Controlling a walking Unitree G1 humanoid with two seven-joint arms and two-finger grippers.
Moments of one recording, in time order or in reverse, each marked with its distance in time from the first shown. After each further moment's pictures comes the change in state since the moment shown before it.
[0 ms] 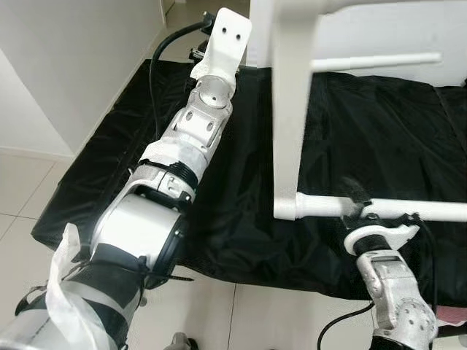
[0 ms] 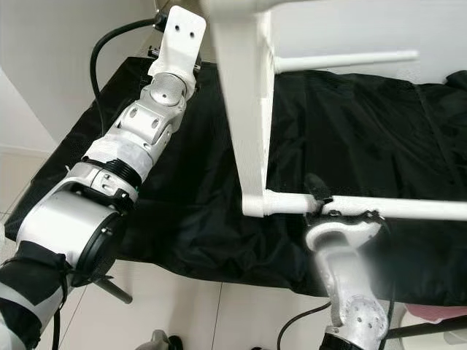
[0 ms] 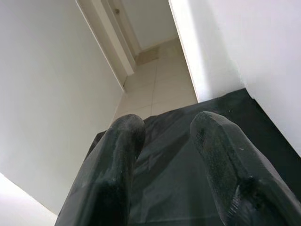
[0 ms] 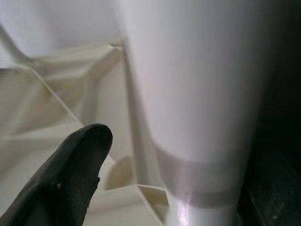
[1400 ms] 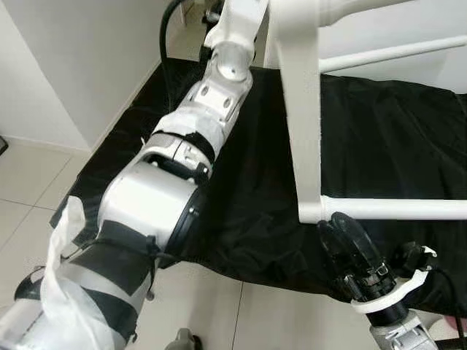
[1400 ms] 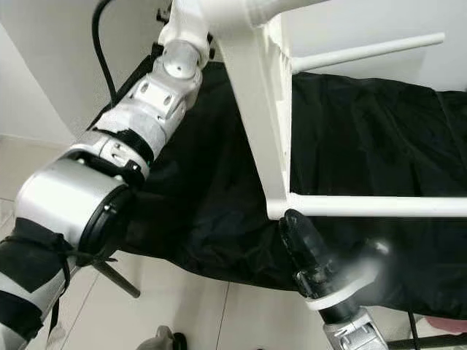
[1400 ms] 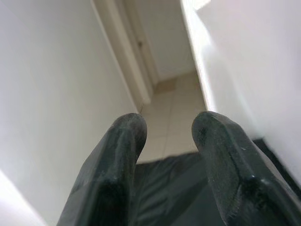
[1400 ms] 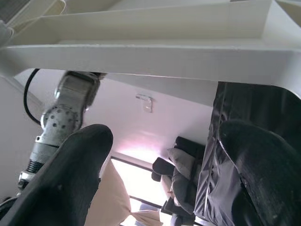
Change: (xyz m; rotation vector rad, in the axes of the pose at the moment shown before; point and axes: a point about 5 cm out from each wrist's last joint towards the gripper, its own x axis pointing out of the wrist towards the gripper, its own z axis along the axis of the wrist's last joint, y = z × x) left arm 0.007 -0.012 0.062 -0.028 -0.189 0.027; right arm -0.070 0.001 -0.023 -0.168 0.367 0.472
